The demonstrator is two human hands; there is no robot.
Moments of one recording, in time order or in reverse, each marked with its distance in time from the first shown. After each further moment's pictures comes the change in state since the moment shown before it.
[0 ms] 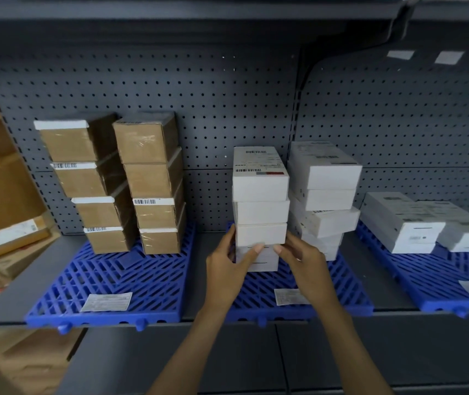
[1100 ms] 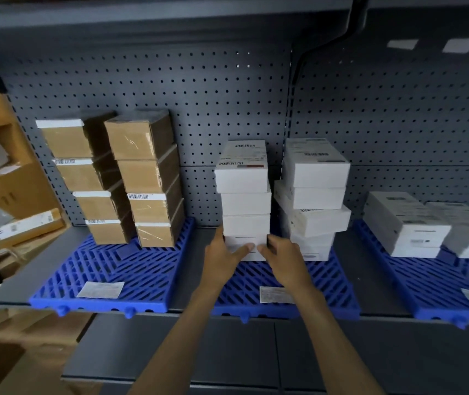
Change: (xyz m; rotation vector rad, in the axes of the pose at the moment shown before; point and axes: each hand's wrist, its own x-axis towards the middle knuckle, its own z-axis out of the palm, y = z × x) left_hand 0.025 -0.024 0.022 0.237 -0.028 -0.157; right_hand 0.030 0.026 0.003 -0.249 -0.157 0.098
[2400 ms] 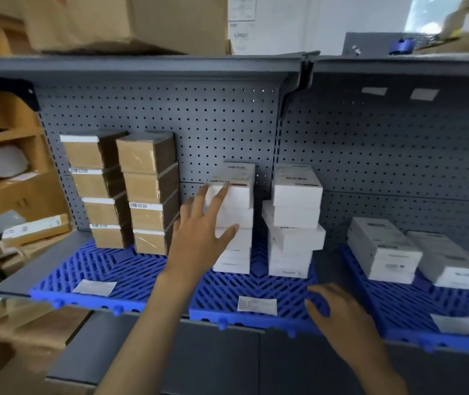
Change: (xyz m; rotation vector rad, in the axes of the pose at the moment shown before) left_hand -0.037 0.132 -0.050 0.745 0.155 0.328; right_hand -0.117 0.017 -0.132 -0.542 -0.034 0.068
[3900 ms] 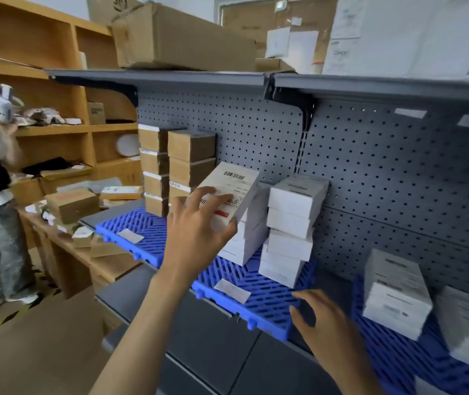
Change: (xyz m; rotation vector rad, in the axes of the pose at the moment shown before) left_hand -0.056 0.119 -0.009 0.191 0.391 -0.261; right_hand 0.028 0.072 -0.048 0.071 -0.131 -0.439
